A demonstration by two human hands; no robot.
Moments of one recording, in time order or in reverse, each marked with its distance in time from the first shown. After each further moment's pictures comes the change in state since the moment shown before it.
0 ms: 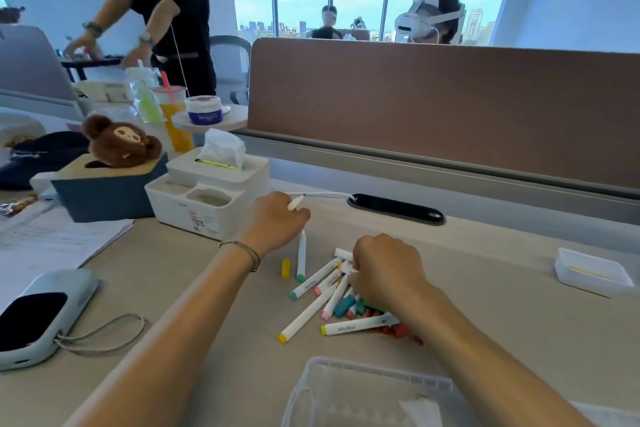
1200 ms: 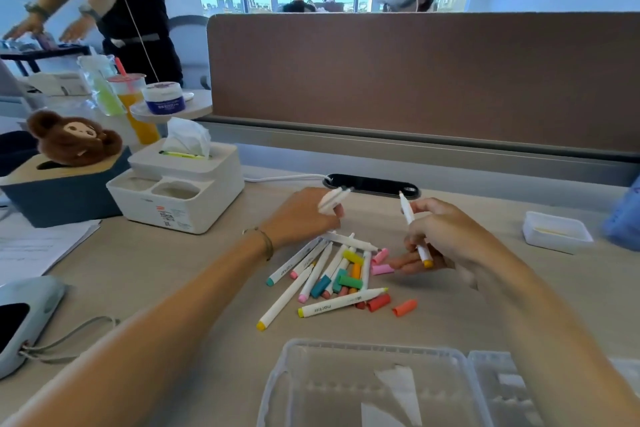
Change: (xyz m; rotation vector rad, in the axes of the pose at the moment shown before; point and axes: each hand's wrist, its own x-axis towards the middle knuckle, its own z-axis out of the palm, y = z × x) left_hand -0.007 0.048 0.047 -0.024 -0.347 0.332; right_hand -0.037 0.085 -0.039 1.236 -0.144 0.457
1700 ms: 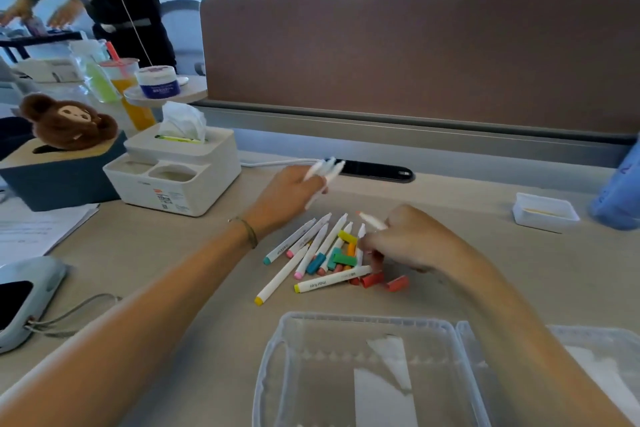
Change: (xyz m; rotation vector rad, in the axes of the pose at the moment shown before) left_hand -0.024 0.006 -0.009 -0.289 0.144 -0.033; right_hand -0.009 0.009 0.031 -0.647 -0.036 -0.054
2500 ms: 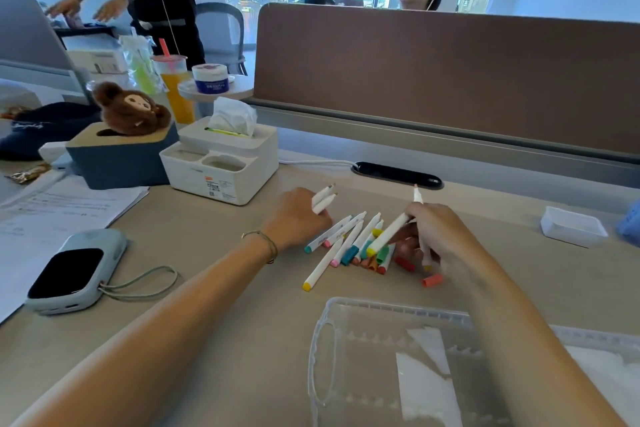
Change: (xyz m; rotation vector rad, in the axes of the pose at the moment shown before) left_hand -0.041 -0.041 -0.024 0.294 0.051 -0.180; right_hand 0.011 -0.014 0.028 0.669 0.212 0.091
